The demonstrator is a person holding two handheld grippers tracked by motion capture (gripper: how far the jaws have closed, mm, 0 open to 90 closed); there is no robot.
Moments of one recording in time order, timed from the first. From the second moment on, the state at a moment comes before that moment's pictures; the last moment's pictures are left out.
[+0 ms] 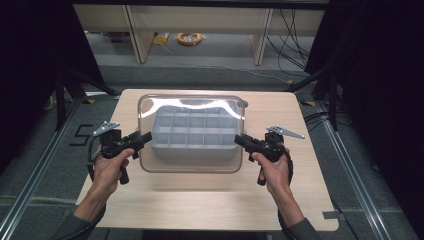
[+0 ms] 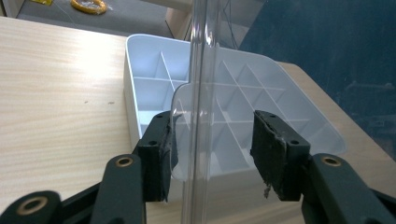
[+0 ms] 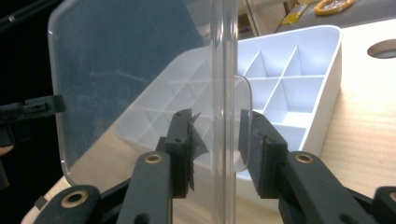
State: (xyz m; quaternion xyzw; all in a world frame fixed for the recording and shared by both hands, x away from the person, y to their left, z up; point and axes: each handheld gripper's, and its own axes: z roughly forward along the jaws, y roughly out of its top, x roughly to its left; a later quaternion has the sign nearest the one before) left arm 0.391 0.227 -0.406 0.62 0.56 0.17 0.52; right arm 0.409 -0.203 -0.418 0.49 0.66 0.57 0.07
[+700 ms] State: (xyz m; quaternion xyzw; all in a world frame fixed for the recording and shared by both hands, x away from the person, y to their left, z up) left arm 0.357 0.223 -0.427 0.64 0.55 0.17 0.51; right arm 0.376 -0.206 -0.435 0.48 0.67 0.56 0.08
